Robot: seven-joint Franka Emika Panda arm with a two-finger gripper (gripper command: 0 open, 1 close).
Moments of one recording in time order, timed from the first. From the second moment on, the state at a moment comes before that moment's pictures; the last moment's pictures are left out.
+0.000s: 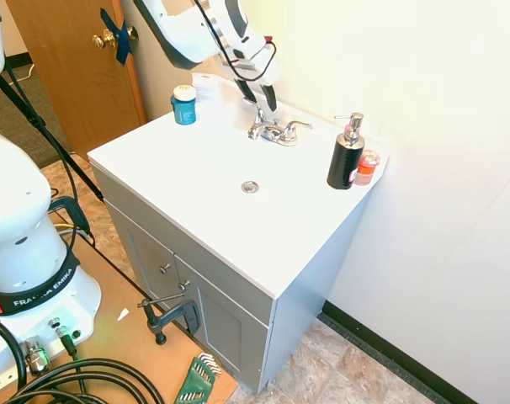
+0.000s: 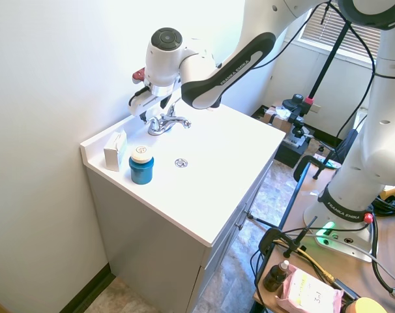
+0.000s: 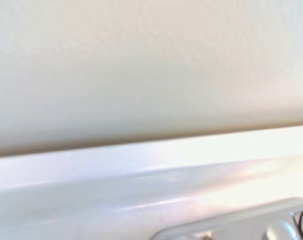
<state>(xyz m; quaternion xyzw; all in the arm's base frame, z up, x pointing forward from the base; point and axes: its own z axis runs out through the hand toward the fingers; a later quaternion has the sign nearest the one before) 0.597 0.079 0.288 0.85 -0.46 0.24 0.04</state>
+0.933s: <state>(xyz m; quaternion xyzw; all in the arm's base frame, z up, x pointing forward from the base) 0.527 0.037 0.276 0.86 -0.48 0.18 0.02</state>
